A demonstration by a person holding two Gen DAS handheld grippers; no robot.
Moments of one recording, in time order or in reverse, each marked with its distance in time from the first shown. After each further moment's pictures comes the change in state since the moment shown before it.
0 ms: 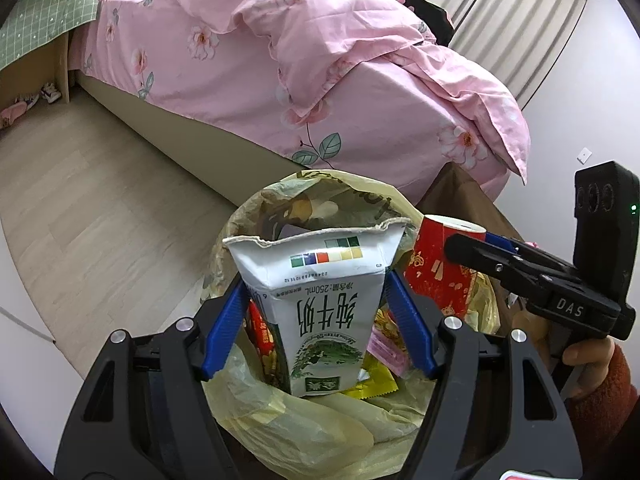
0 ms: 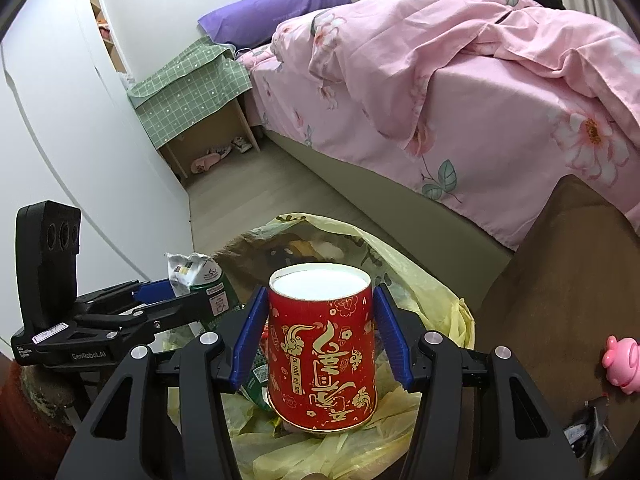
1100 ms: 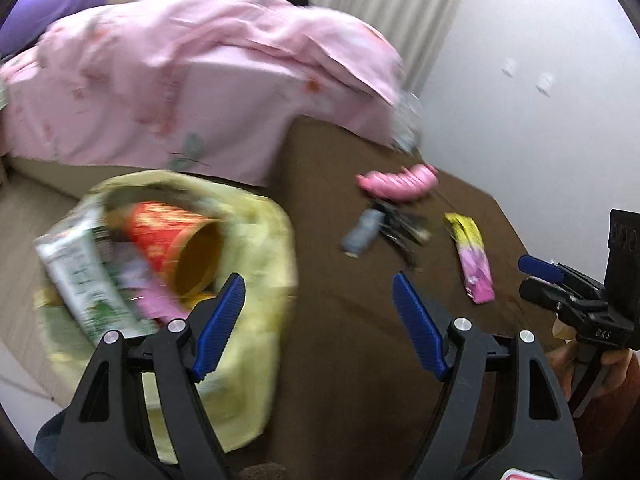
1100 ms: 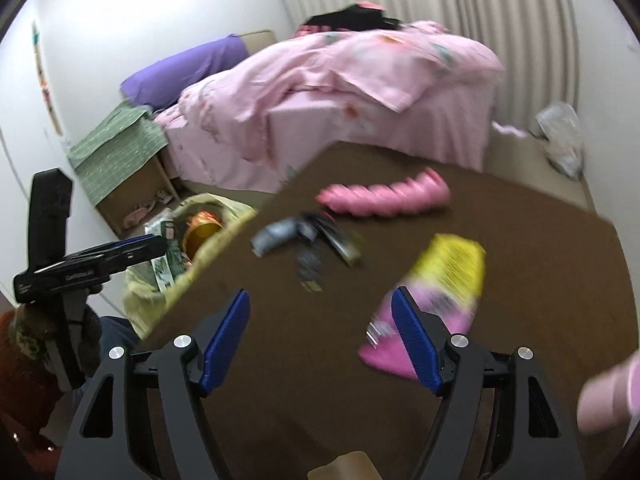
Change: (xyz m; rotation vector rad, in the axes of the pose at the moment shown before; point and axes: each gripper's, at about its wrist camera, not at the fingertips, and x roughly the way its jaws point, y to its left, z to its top) left arm 0.013 -0.187 -0.046 0.345 0.063 -0.132; right arm -0.226 -0.090 -0.171 0.238 -0.172 -0.291
